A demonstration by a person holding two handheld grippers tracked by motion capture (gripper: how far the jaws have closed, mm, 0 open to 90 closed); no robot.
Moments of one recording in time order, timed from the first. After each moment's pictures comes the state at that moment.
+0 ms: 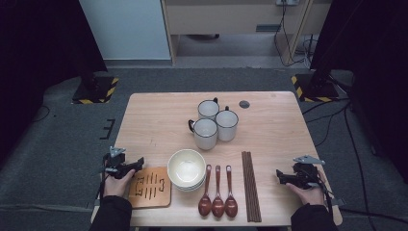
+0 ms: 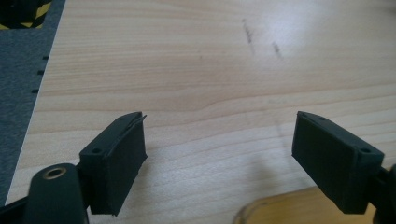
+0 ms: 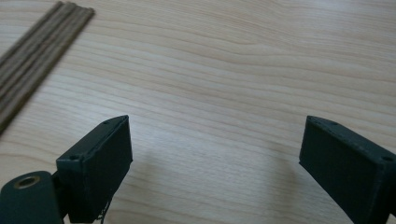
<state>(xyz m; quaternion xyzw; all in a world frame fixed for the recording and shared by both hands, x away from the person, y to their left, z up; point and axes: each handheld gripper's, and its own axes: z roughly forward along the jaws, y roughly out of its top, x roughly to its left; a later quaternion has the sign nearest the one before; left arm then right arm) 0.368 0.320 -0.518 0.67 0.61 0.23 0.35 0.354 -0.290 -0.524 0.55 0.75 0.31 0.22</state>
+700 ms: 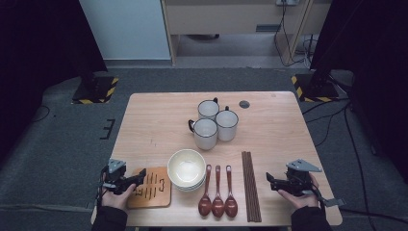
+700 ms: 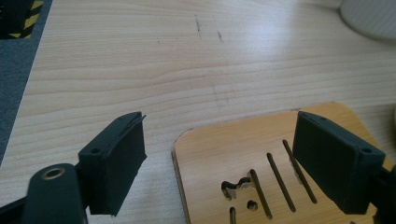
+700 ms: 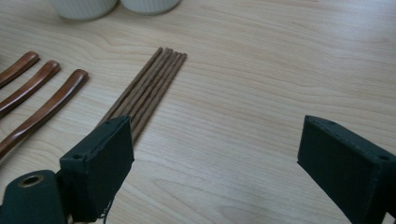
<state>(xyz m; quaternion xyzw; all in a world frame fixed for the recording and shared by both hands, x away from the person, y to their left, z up) 0.319 0.300 -0.505 0.69 0.59 0.23 0.35 0.321 -0.251 -0.492 0.51 0.74 0.37 0.22</state>
